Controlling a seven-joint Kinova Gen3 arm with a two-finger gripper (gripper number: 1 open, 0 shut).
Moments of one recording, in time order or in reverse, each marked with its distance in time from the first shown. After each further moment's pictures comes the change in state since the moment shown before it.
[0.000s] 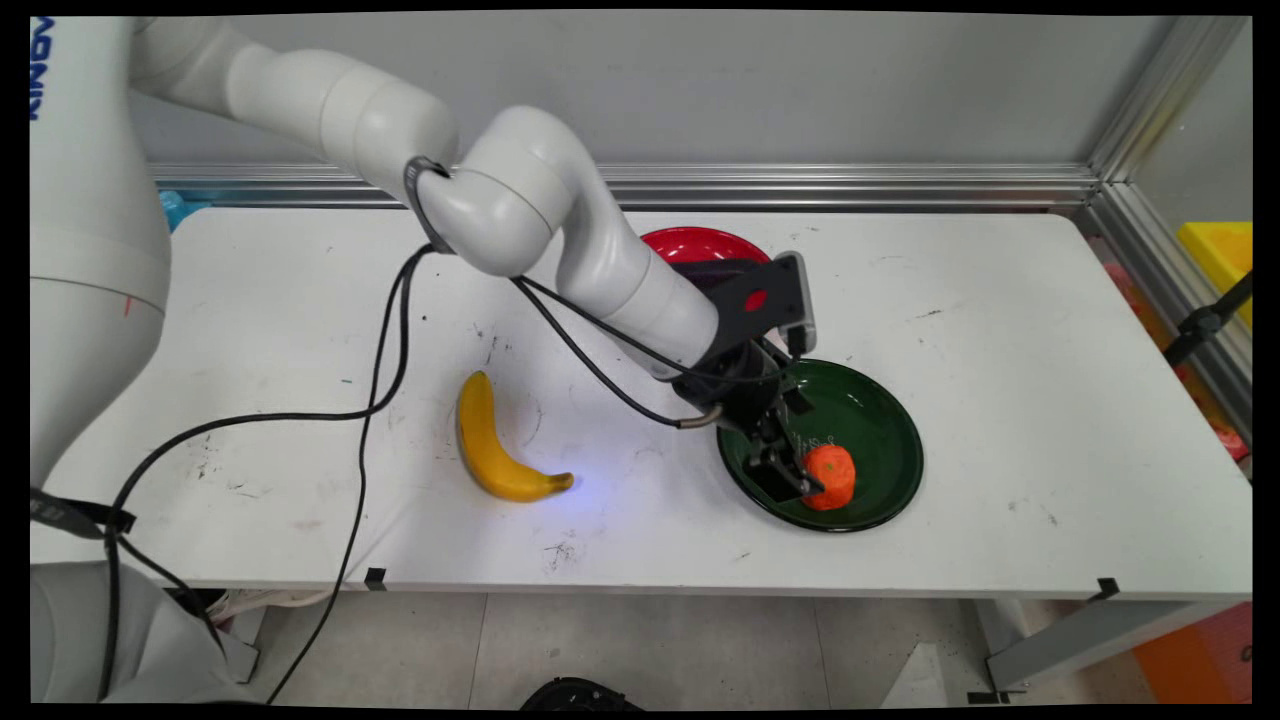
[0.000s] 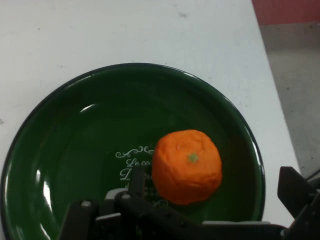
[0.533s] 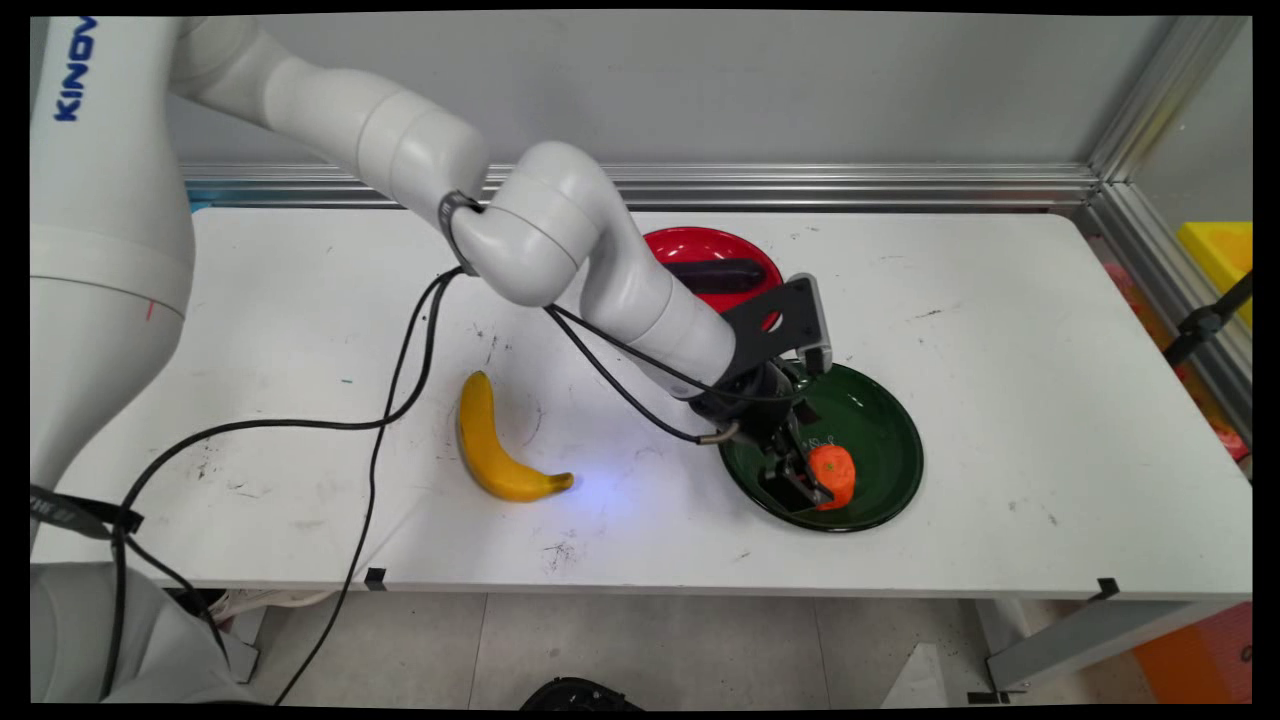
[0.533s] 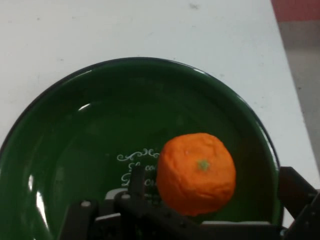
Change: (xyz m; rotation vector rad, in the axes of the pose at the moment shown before) arm -0.002 0.002 0.026 0.024 -0.012 -0.019
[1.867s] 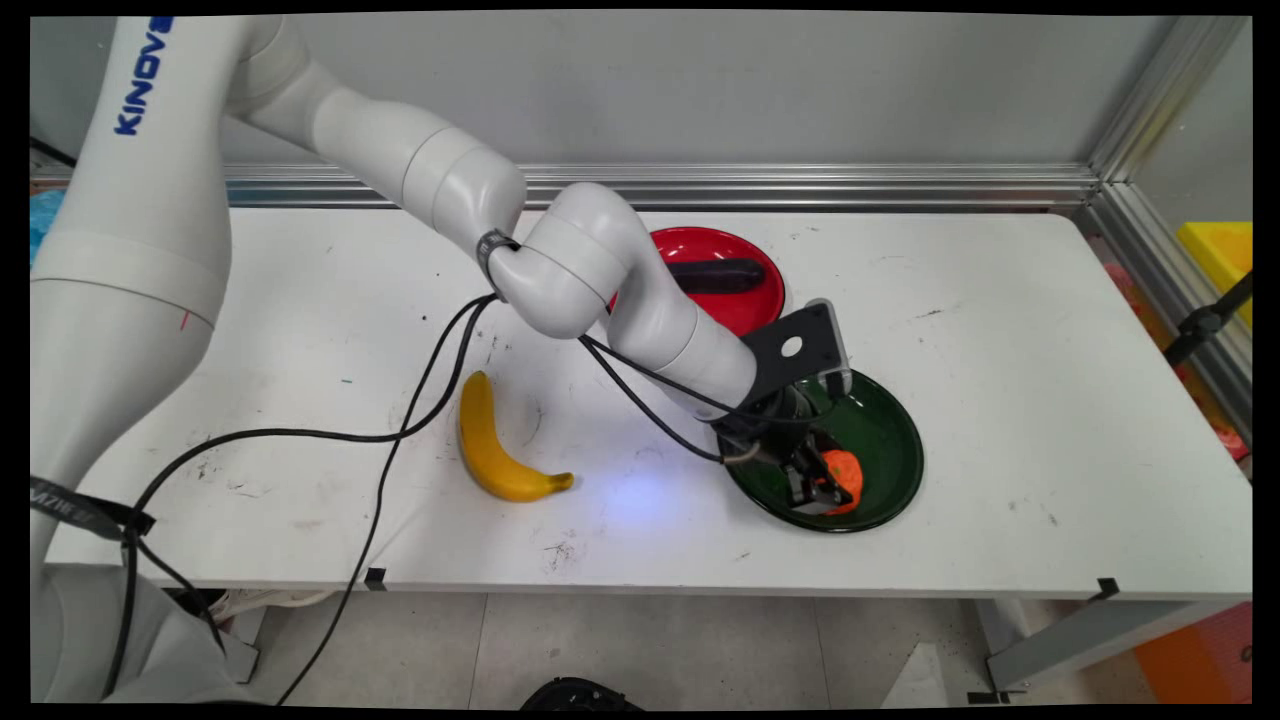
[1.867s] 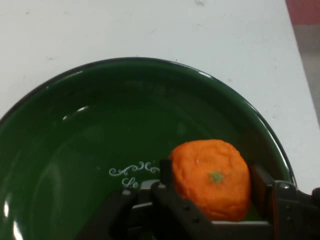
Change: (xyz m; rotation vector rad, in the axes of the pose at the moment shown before) arm 0.000 0.003 0.031 0.003 0.011 -0.018
